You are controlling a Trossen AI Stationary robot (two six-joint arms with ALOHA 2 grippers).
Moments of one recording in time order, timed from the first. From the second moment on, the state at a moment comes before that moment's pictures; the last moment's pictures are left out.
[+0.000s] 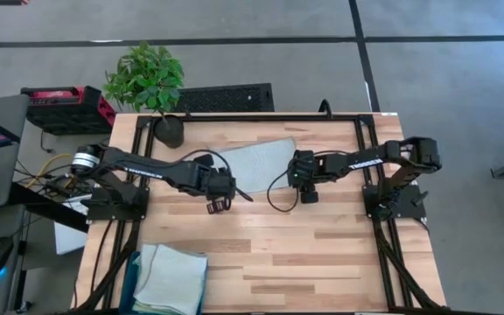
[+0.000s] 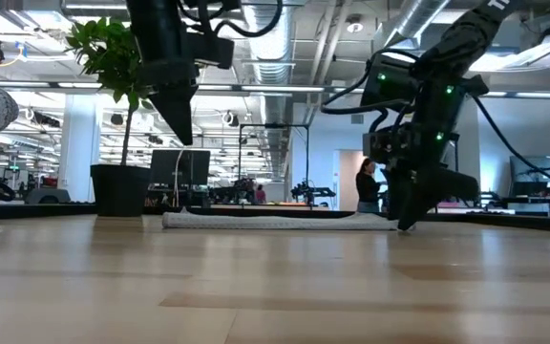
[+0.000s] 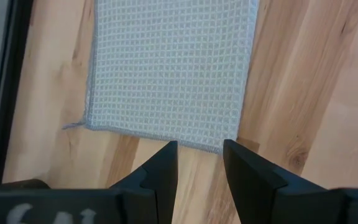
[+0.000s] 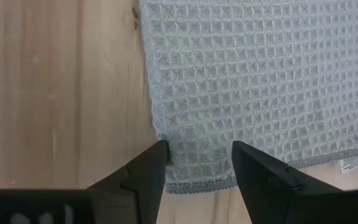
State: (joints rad) left arm -0.08 1.59 1.20 -0.95 -0.41 -0.30; right arm -0.16 1.62 0.74 -0.39 0.22 -0.37
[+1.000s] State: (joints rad) left arm -0.17 1.54 1.20 -1.06 -0.41 -0.48; right arm -0.23 1.65 1.00 -0.39 0.13 -0.44
